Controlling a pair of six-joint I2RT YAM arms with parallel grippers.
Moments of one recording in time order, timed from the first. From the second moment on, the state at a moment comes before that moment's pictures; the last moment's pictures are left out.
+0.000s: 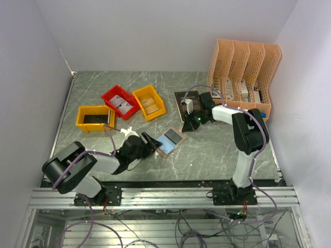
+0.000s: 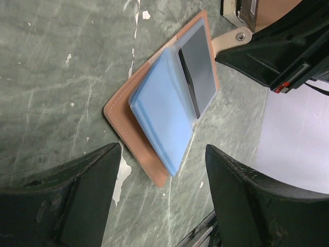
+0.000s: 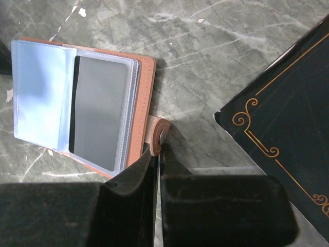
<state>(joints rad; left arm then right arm) -0.77 1.44 0.27 0.68 -0.09 -1.23 0.30 1.96 1.18 -0.33 -0.73 -0.37</state>
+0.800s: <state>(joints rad) -0.77 1.41 0.31 0.84 -0.07 -1.05 0.30 1.98 1.18 -0.34 -0.78 -0.35</state>
